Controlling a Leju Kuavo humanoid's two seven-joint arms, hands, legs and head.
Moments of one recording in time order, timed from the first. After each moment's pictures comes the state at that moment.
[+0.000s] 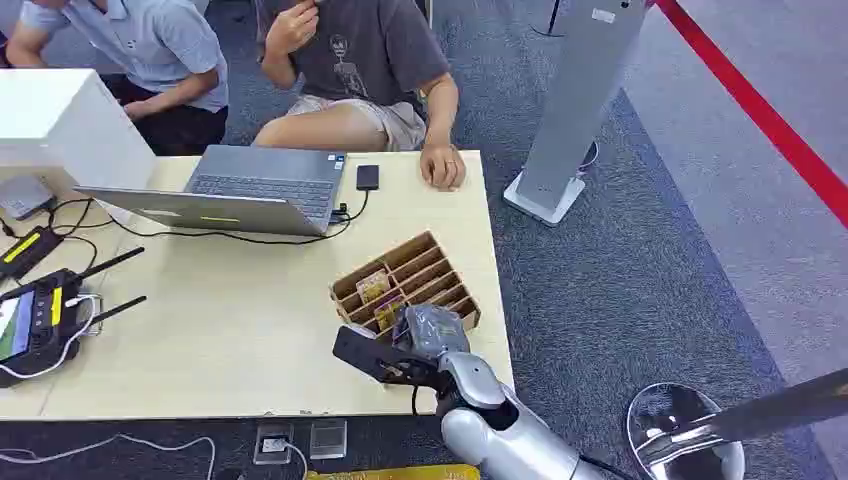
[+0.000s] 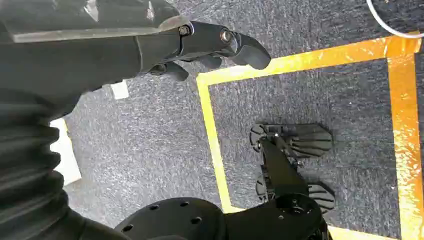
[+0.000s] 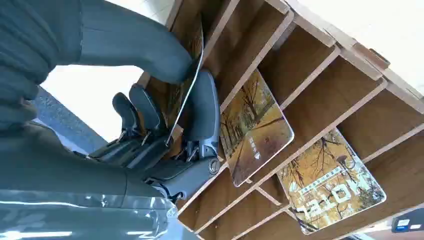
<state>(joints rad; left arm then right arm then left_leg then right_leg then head) -0.11 0.13 -1.09 -0.19 1.03 0.16 0.08 -0.40 0.04 0.86 -1.23 0.76 0.03 0.63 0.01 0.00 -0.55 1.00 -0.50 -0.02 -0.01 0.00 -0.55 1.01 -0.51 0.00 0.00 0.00</state>
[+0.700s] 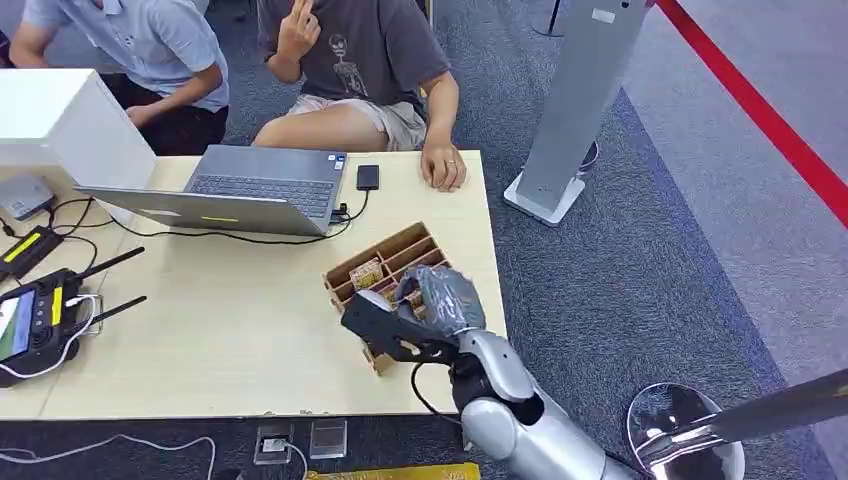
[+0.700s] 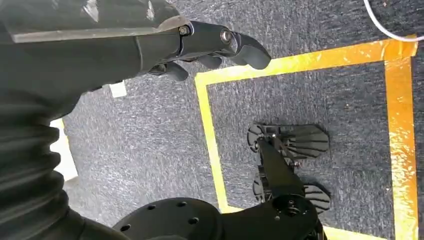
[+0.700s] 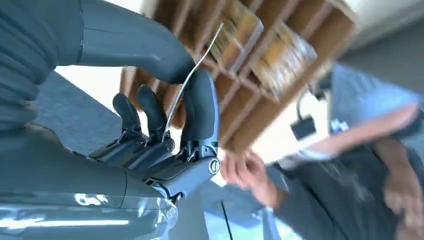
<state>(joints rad) -0.11 0.13 -1.09 -0.19 1.05 0.16 0.07 -0.40 -0.02 0.80 -1.48 0.77 -0.04 0.57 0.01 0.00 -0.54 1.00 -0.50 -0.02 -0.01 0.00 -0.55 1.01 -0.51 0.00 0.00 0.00</state>
